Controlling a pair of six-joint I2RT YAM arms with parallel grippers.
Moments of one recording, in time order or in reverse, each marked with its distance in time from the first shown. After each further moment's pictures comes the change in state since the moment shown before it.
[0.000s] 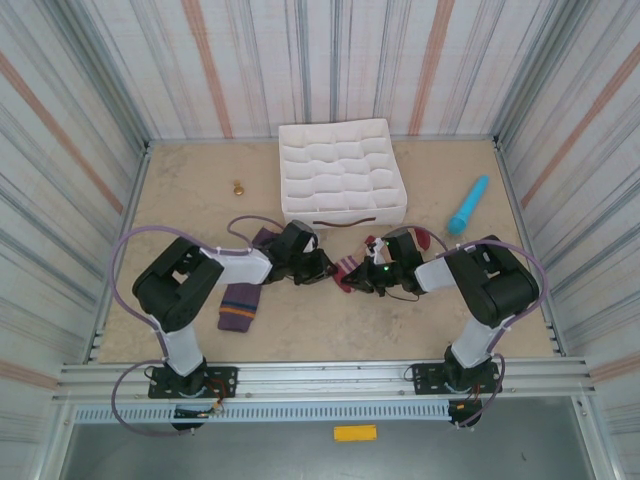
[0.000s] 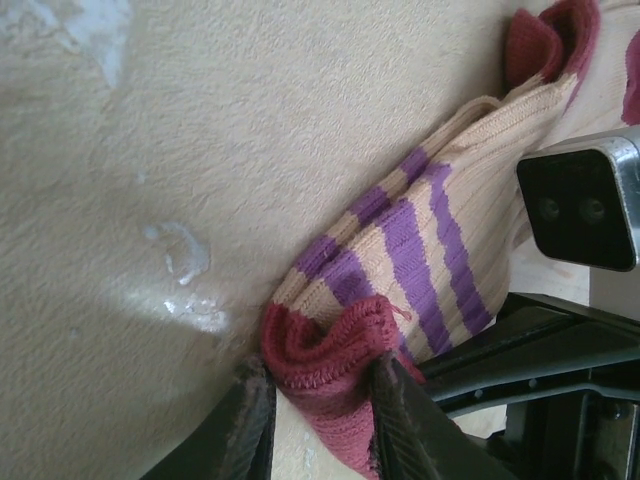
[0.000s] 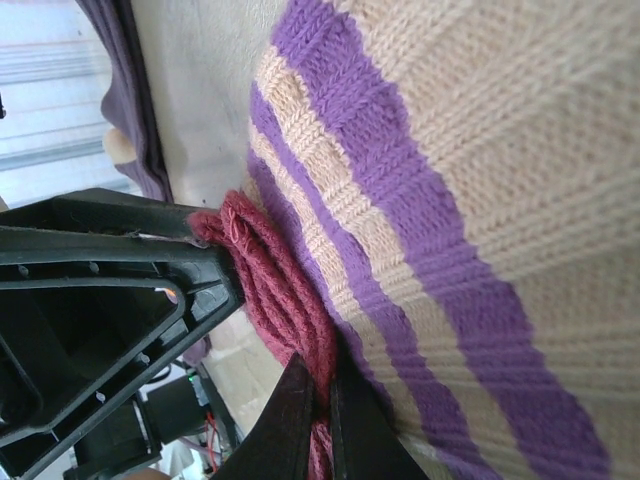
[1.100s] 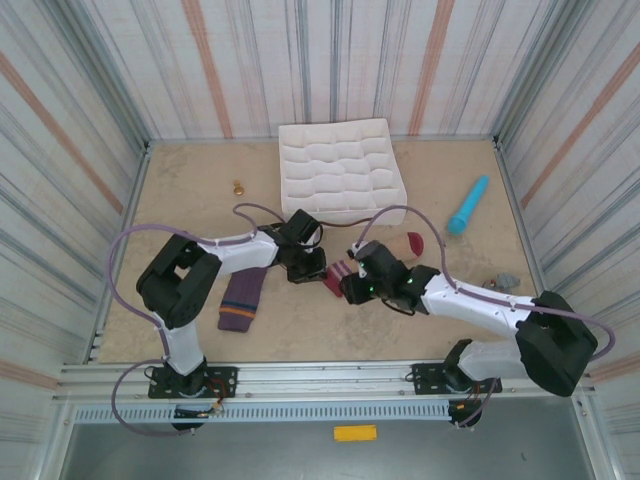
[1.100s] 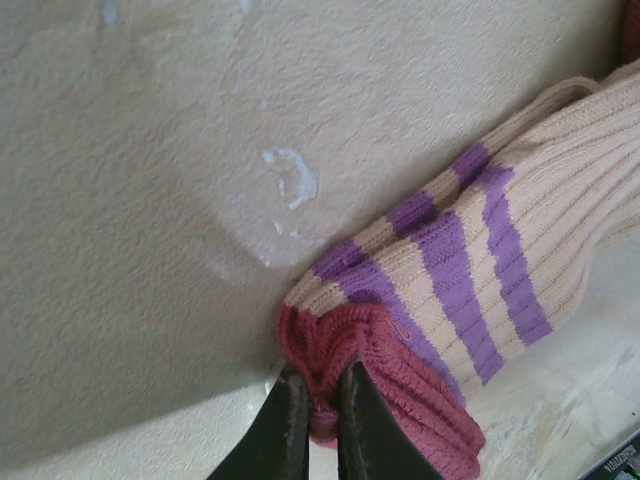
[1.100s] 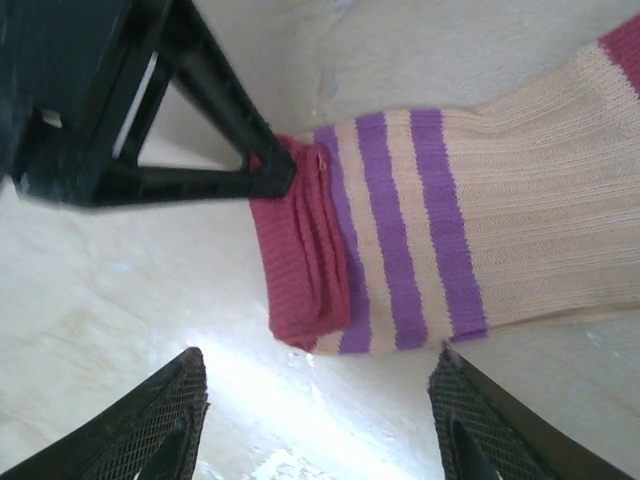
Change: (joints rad) left arm 0.023 0.024 0.207 -0.480 -0.003 0.120; right arm 0.451 -0.470 0.126 -0.660 0.843 -0.529
